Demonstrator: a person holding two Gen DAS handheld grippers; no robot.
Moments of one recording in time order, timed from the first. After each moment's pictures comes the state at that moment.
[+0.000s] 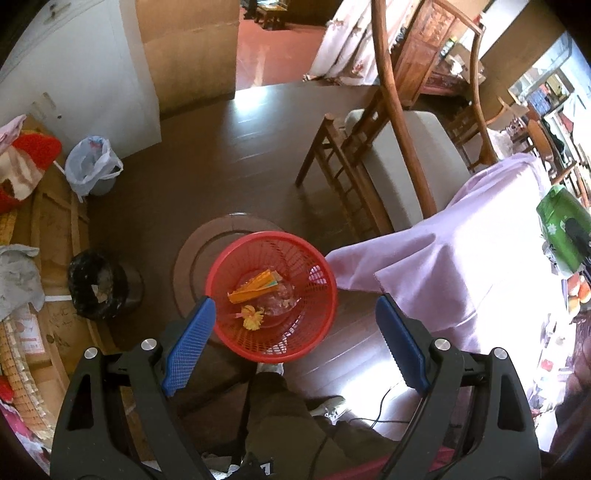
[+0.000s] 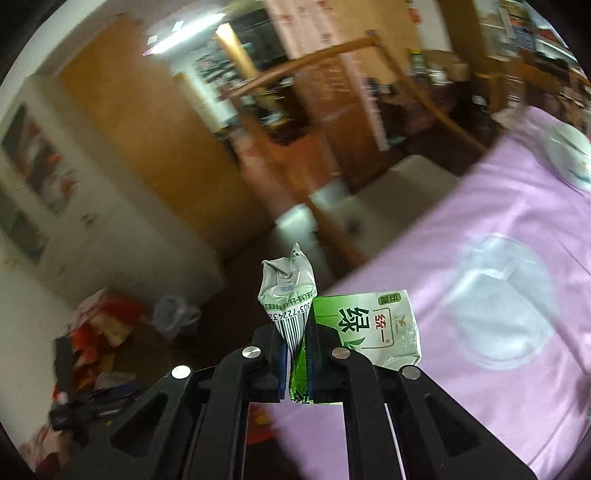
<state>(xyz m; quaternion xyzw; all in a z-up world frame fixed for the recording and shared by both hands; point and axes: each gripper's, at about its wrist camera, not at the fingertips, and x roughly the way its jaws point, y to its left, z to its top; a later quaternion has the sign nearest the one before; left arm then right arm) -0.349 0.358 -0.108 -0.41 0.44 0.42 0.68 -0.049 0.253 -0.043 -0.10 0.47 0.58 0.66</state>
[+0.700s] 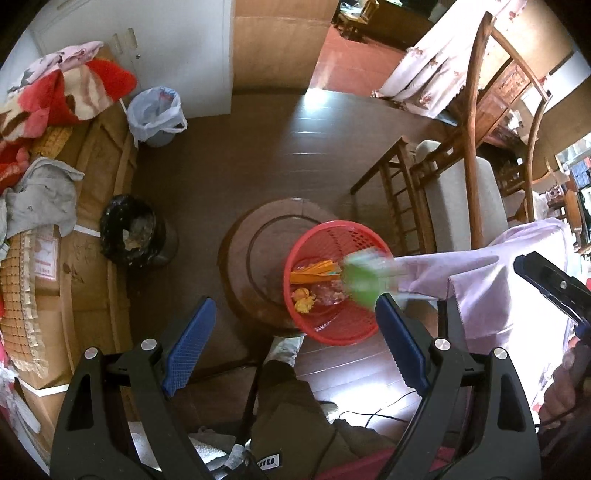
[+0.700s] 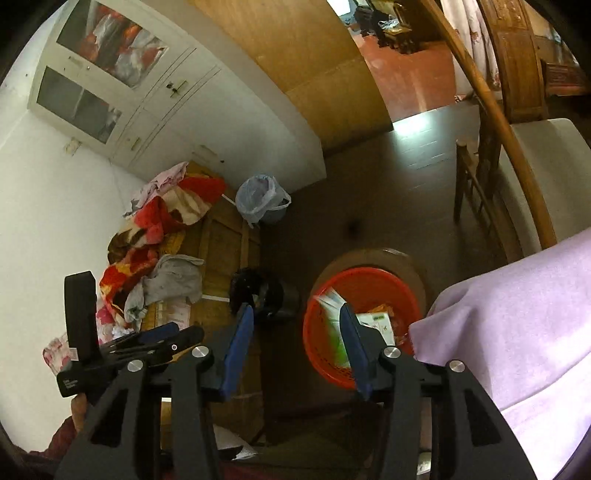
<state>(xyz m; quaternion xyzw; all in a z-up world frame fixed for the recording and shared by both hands) -0.458 0.348 -0.111 -0.48 0.39 0.50 0.61 -0.196 0.339 -0.098 -0.22 0.53 0.67 0.46</state>
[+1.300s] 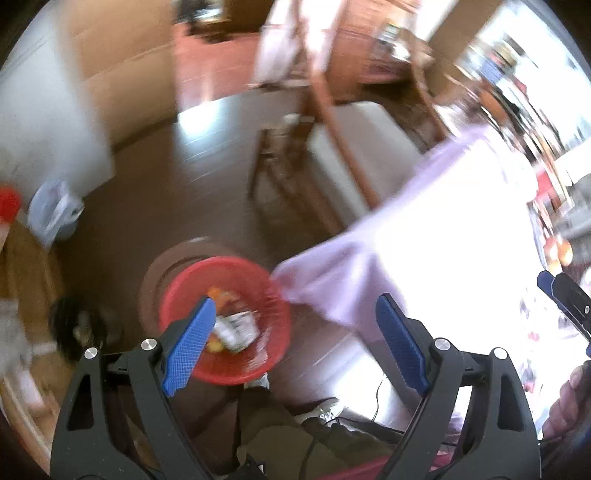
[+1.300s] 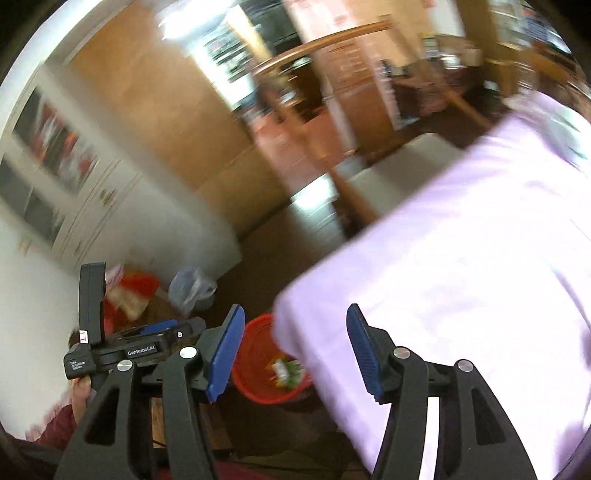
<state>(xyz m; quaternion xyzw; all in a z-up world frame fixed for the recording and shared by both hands) -0.268 0.350 -0.089 -0.36 0.45 0.32 0.75 -0.050 0.183 -0.034 -0.09 0.50 0.54 0.67</state>
